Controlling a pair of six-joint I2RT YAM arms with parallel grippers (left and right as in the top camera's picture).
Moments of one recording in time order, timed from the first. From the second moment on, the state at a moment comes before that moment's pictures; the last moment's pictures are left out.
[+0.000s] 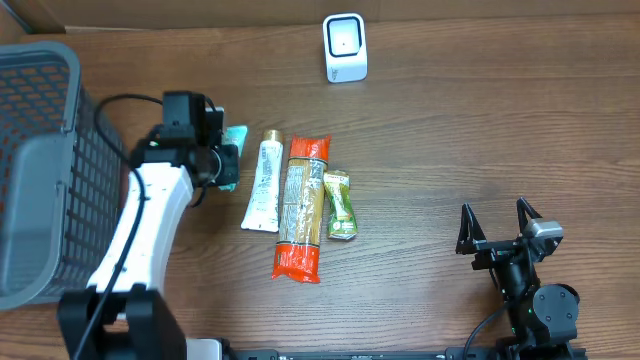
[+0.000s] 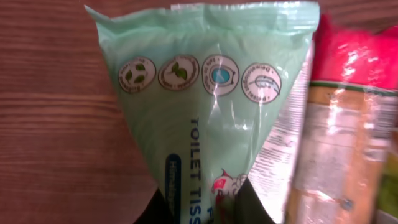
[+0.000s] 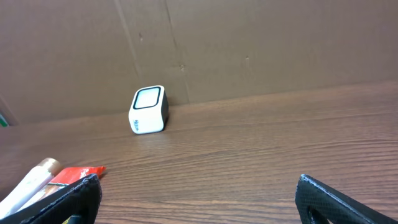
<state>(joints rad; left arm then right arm) 0.01 1.57 1.14 -0.77 0.05 -0.05 0.14 0.01 0.02 -0.03 -0.02 0.20</state>
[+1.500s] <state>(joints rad) 0.14 1.07 1.56 -1.26 -0.19 -0.11 0.14 0.01 0.02 -0.03 -0.02 0.20</state>
